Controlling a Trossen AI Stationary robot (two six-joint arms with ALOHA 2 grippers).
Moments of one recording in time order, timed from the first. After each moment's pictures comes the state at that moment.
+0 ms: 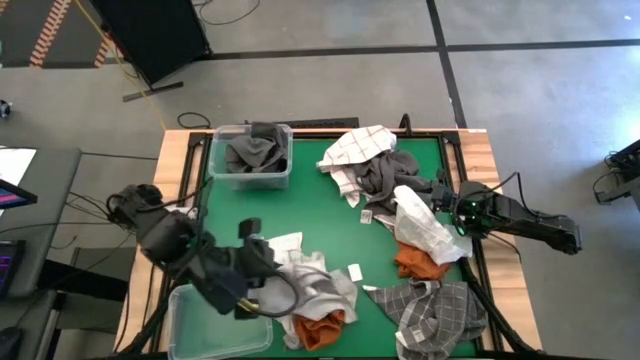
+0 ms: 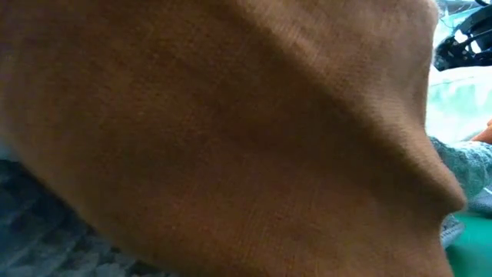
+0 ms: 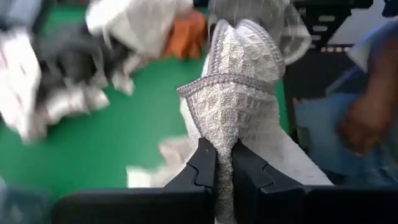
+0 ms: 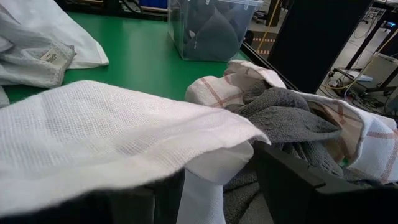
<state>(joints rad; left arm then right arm) -0.66 1.77 2.32 -1.44 -0.48 -0.56 -0.24 0.01 0.12 -0.41 0.13 -0.16</state>
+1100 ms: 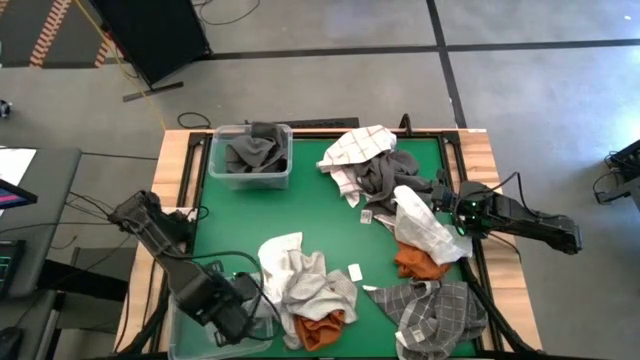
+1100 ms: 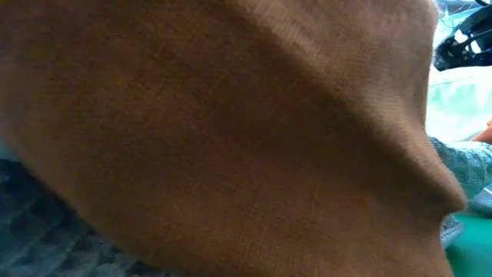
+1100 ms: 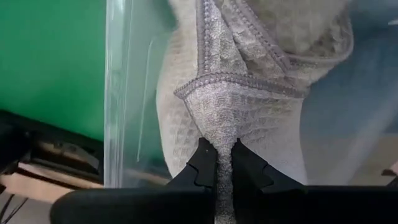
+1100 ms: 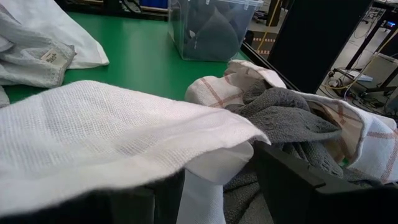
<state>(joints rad) -0.76 1.76 1.79 -1.57 0.10 -1.16 -0.24 0.01 0.12 -0.41 0.13 -0.16</state>
